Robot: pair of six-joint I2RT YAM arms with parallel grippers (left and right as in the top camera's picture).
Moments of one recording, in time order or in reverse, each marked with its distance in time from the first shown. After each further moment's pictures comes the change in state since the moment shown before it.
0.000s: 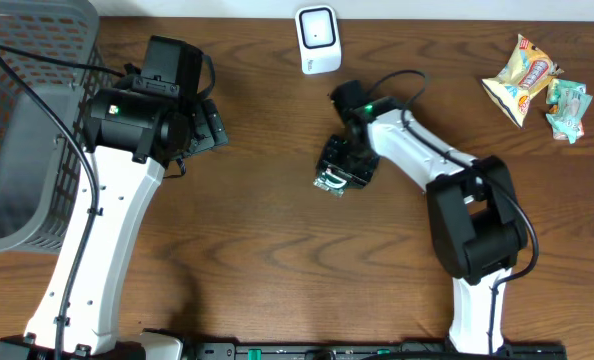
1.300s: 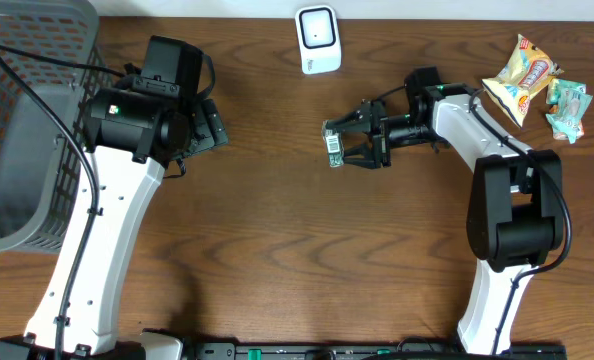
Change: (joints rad) left arm 0.000 0.000 0.000 0.000 0.000 0.000; right arm -0.266 0.002 -0.002 -0.079 -1.101 -0.212
